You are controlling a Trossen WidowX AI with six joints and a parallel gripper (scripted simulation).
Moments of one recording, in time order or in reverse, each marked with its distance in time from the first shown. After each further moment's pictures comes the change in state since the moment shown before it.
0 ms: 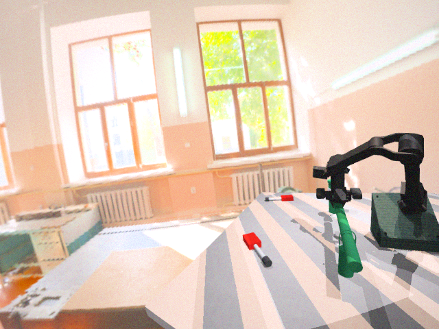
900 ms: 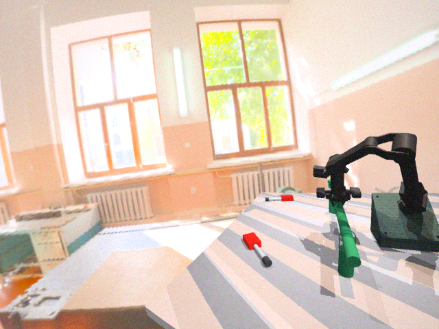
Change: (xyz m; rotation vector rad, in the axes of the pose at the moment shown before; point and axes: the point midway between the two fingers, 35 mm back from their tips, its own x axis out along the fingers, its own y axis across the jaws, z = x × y) arm 0.007 0.001 -0.017 0.002 -0.010 0.005
